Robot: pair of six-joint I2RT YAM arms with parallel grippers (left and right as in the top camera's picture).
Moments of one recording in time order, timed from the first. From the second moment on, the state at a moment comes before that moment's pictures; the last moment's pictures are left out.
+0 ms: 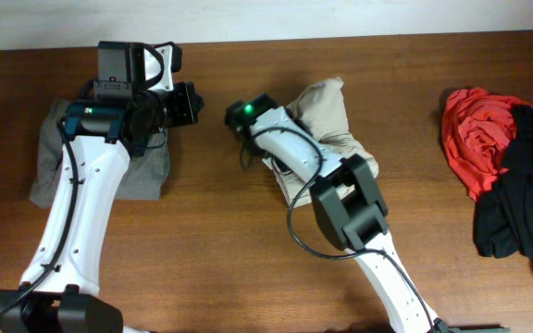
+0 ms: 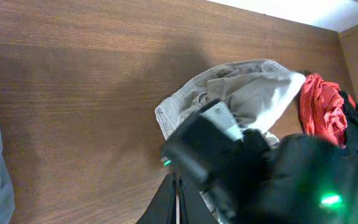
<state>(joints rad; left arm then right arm) -0.11 1.64 1.57 -0.78 0.42 -0.25 0.62 2.55 2.20 -1.49 0.75 0.25</state>
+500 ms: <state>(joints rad) -0.11 1.64 1.57 -0.79 0.41 -0.25 0.66 2.58 2.36 -1.68 0.73 0.34</state>
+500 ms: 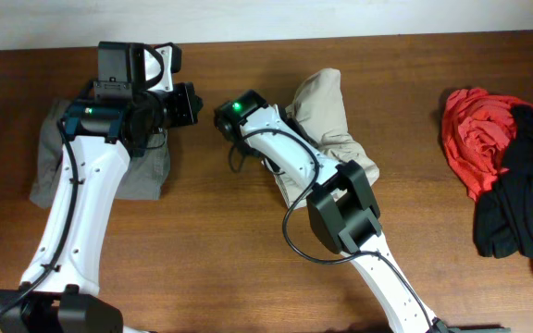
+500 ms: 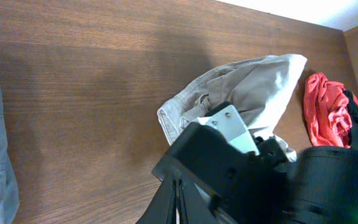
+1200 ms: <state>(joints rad) -0.11 1.64 1.61 -0.77 0.38 -0.25 0.70 2.58 2.43 -1.62 0.50 0.27</state>
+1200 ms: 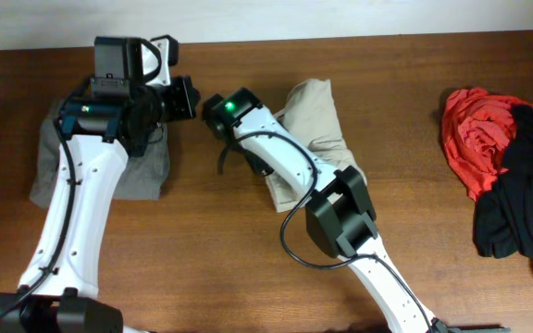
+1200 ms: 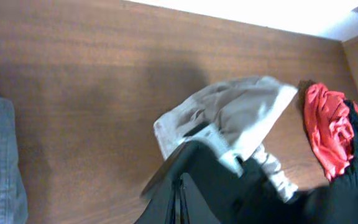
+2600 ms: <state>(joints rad) -0.11 1.58 1.66 -0.78 0.30 -0.25 0.09 2.24 2.41 -1.64 -0.05 0.26</state>
